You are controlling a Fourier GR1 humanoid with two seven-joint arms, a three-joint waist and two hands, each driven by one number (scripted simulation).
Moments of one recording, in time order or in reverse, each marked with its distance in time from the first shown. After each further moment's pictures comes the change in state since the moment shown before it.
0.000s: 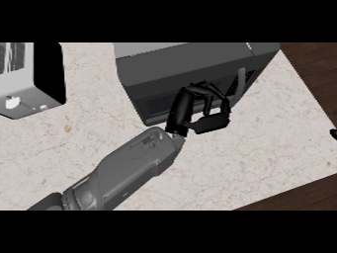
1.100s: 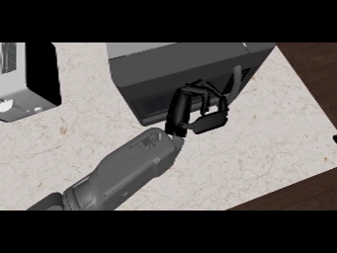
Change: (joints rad) left arm 0.000 0.001 -0.019 0.017 0.092 0.047 -0.161; right arm -0.007 -0.056 0.013 -0.056 -0.095 0.046 0.035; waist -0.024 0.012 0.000
